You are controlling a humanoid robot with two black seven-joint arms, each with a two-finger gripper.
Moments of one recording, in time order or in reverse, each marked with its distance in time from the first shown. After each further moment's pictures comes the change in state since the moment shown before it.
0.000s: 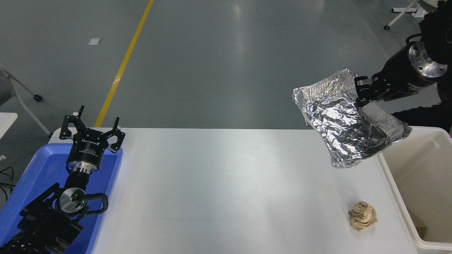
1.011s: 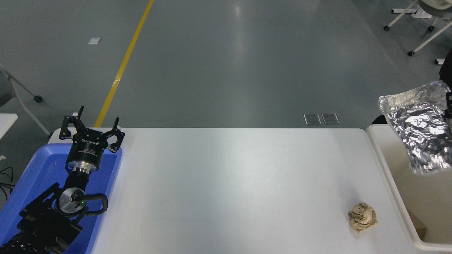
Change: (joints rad) left arm 0.000 0.000 0.000 0.000 0.000 0.000 0.000; right arm -0.619 -0.411 0.212 -0.574 -0.423 -0.092 0.172
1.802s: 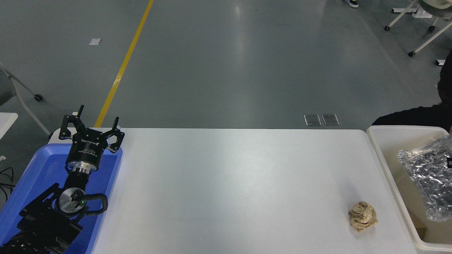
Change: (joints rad) left arm 0.000 0.001 -0.001 0.000 0.000 0.000 0.000; right arm -0.724 0.229 0.208 -0.452 -0.020 -0.393 -0.051
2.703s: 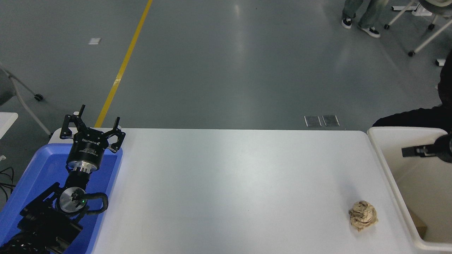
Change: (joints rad) left arm -0.003 0.000 0.005 0.000 0.000 0.000 0.003; right arm 0.659 -0.007 -0.280 0.705 0.018 0.152 0.005
